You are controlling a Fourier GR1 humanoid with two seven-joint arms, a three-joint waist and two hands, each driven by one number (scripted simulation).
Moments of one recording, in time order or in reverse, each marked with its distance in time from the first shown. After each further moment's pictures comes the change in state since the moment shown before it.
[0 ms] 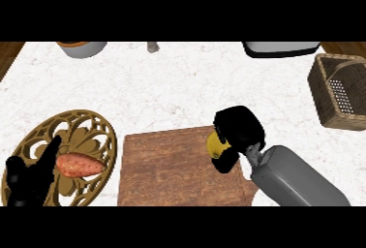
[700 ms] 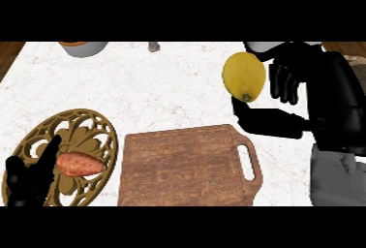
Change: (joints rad) left arm 0.000 -0.015 0.012 -0.009 -0.012 -0.002 0.003; right arm -0.081 0.129 -0.464 -0.540 -0.078 -0.248 0.414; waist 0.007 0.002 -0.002
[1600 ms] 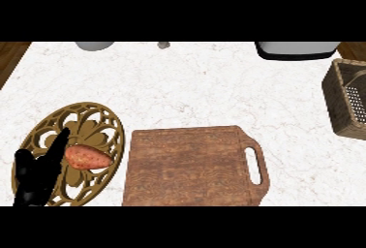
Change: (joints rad) left arm -0.053 -0.018 -0.010 0.013 -0.025 -0.038 0.003; right arm -0.326 -0.354 -0.506 0.114 -0.180 0.169 0.082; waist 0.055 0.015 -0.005
